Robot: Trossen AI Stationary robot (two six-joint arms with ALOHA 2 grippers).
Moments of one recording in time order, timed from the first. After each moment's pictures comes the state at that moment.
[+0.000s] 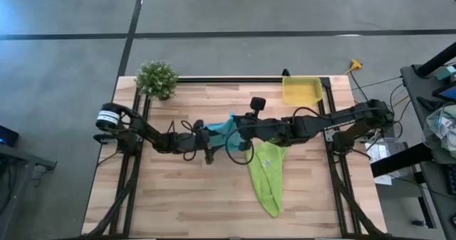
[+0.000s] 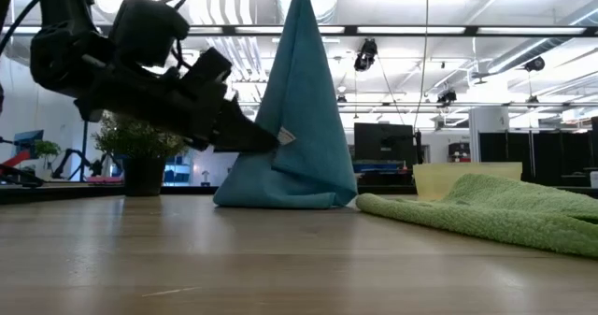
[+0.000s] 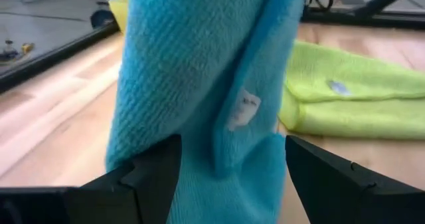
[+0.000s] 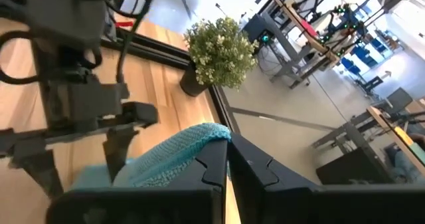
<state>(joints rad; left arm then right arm) -0.10 1.71 0.43 1.02 -0.38 -0.11 0.19 1.55 1.30 -0.17 0.70 -0.34</state>
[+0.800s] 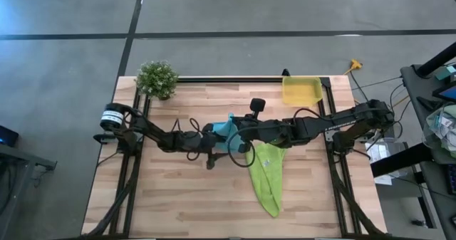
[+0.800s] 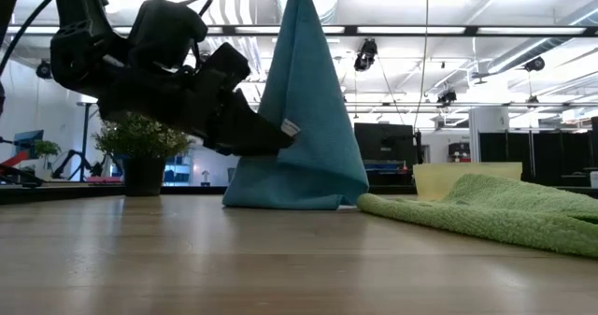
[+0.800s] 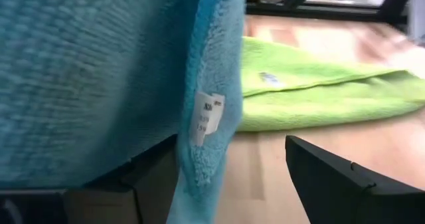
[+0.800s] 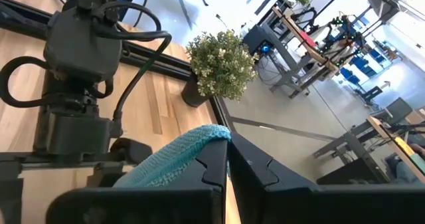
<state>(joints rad) -0.07 1.76 0.51 0.97 -0.11 -0.10 0.21 1.55 1.30 -0.13 0.70 -0.37</state>
